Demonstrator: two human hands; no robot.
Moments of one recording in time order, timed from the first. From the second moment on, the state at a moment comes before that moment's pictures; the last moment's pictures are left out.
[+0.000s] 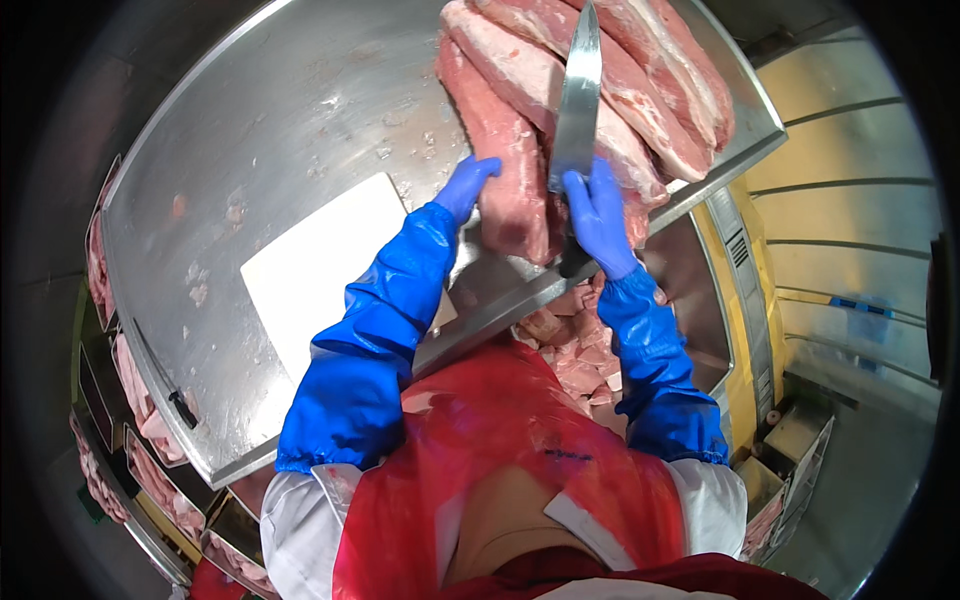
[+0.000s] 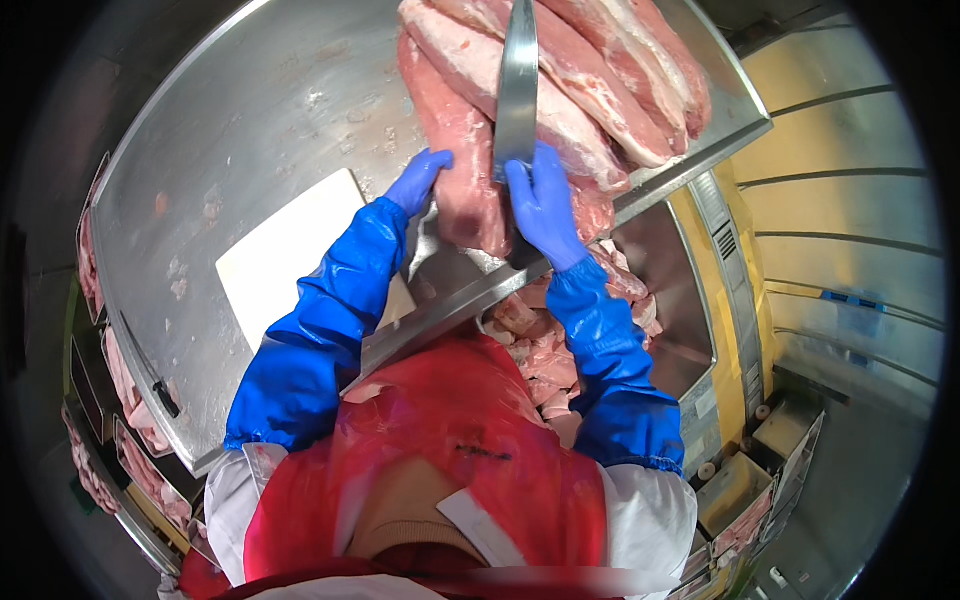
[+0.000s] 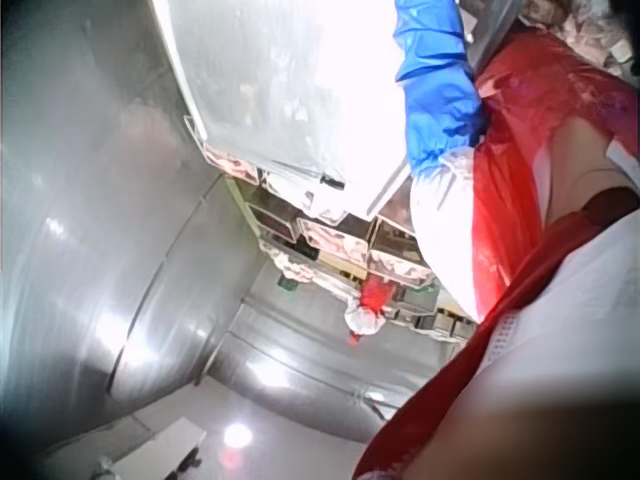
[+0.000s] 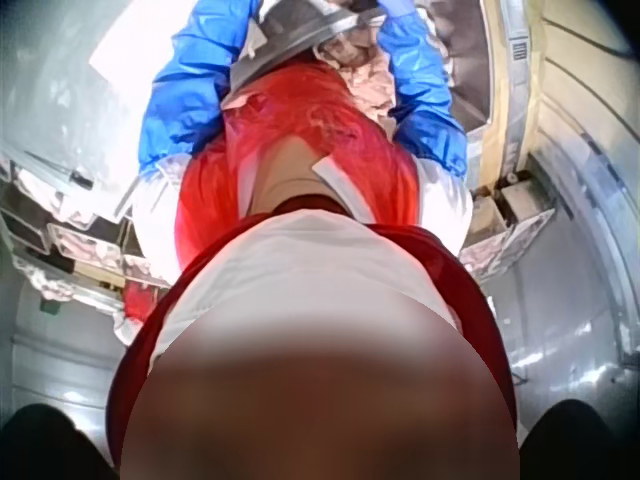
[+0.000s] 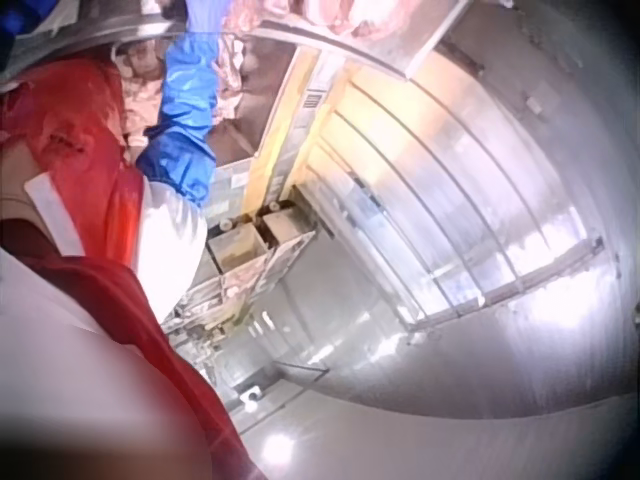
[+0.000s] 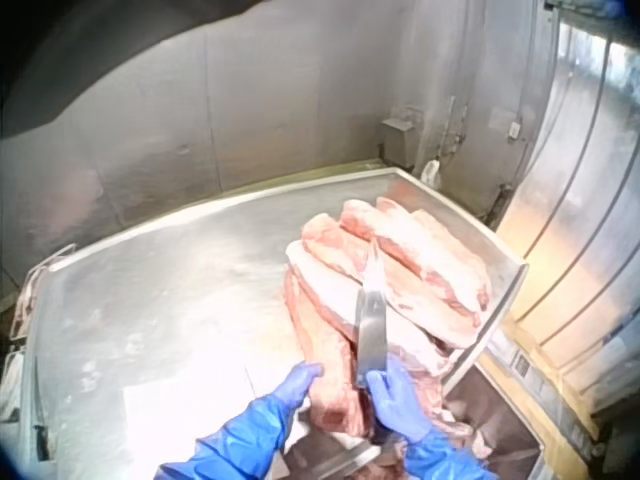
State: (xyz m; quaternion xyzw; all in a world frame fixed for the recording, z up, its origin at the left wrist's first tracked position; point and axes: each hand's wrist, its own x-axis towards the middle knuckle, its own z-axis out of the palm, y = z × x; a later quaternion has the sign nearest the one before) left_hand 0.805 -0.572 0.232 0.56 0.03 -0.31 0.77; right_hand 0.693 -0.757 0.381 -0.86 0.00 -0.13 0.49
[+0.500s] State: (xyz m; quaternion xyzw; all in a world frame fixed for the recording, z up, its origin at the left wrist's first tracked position) left_hand 0.717 -0.293 0.405 0.64 0.00 -0.34 0.69; right_hand 0.638 -0.541 0.387 -0.58 -0.06 0.15 0.80
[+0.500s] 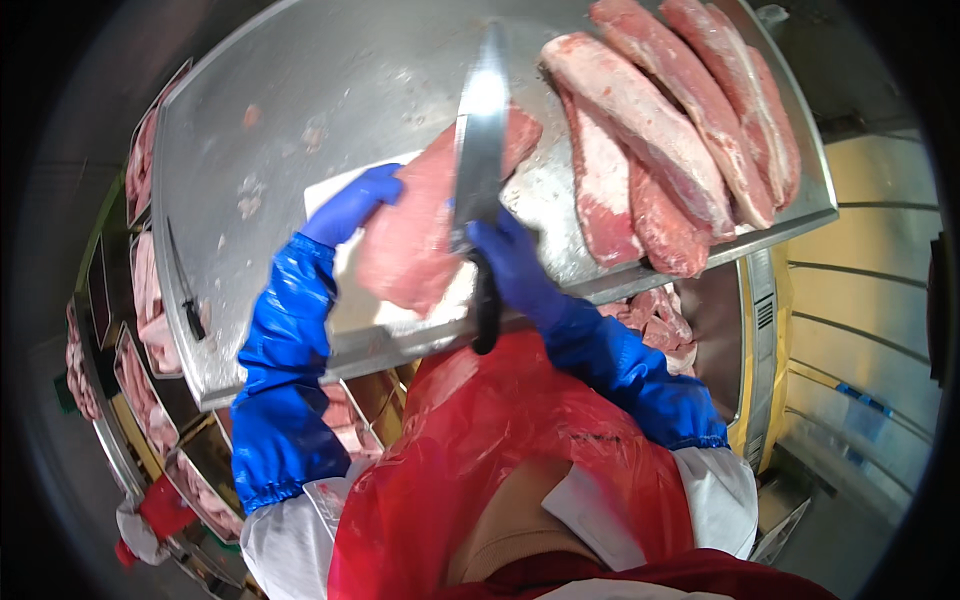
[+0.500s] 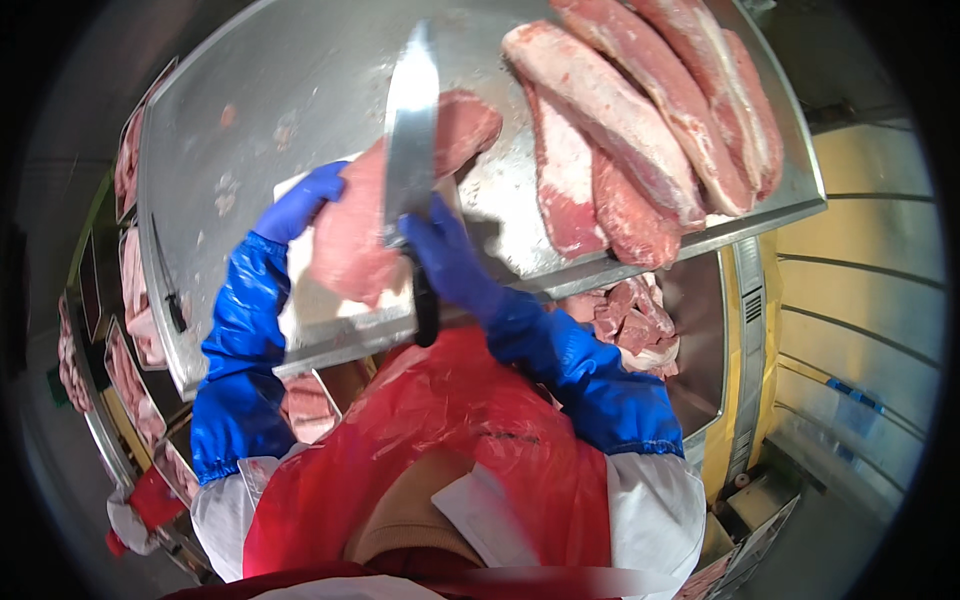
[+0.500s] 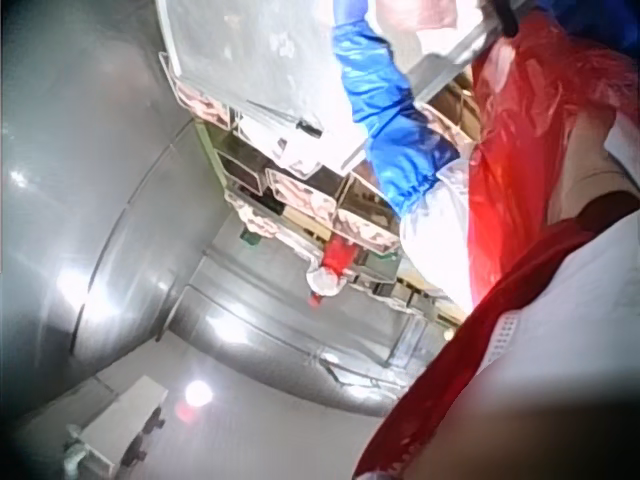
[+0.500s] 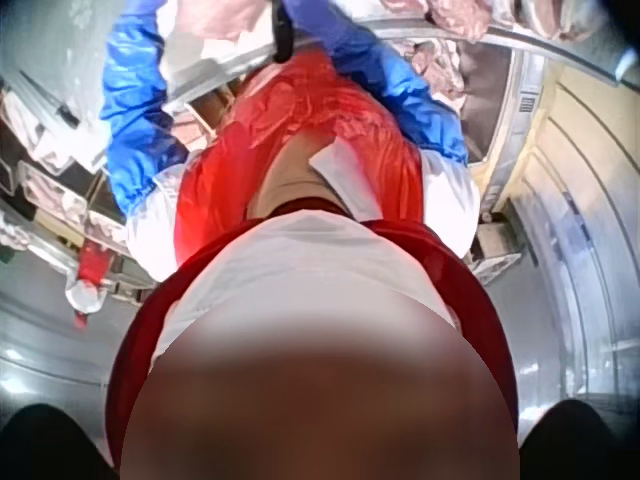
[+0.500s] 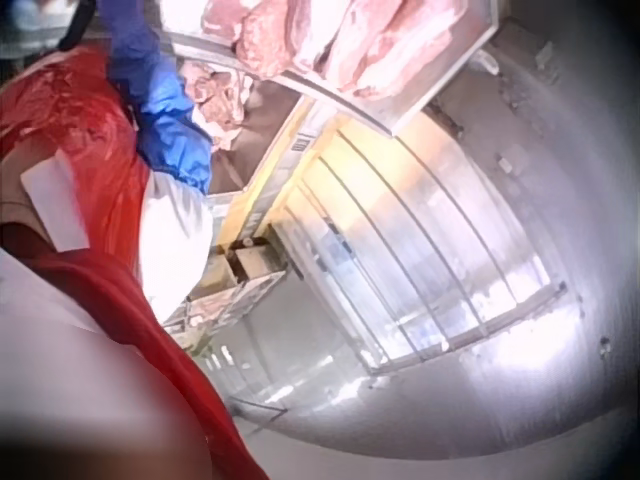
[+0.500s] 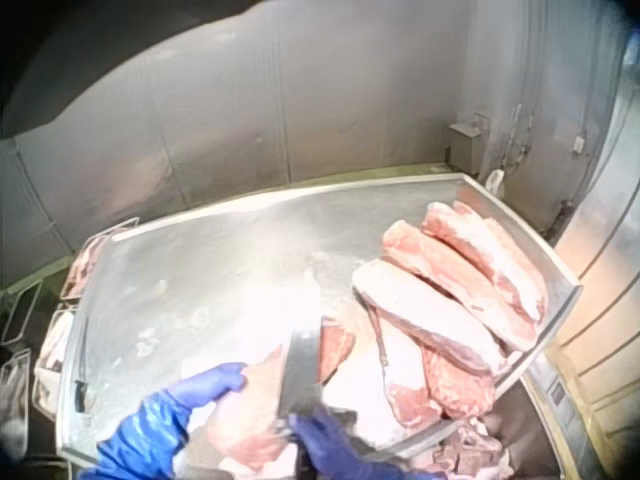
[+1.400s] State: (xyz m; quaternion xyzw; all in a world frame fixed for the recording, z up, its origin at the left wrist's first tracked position) left_hand 0.557 -0.174 0.309 0.99 0.01 -0.05 0.16; right_hand 0.525 -0.435 0.346 -0.94 -0.16 0.22 0.19
